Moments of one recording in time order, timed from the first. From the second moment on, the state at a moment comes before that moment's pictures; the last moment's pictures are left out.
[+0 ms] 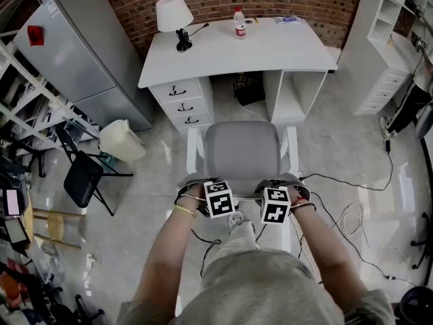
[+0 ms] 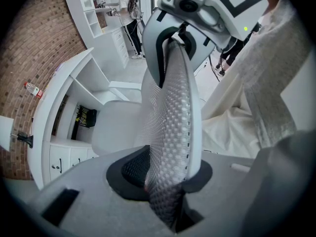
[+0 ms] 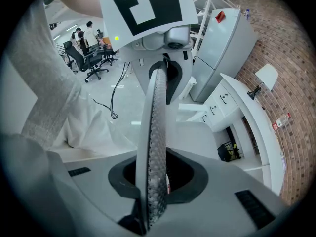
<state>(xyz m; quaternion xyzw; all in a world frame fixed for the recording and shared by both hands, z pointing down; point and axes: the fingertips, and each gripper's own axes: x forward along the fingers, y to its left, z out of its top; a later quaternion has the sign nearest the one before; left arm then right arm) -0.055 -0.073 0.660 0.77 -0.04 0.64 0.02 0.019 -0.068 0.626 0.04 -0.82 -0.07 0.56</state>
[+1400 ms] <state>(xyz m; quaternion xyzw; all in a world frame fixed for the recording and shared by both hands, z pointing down) -0.053 -0.165 0.661 0.77 -0.04 0.64 0.01 0.023 -0.161 0.631 0.06 -0.81 -0.08 0.58</state>
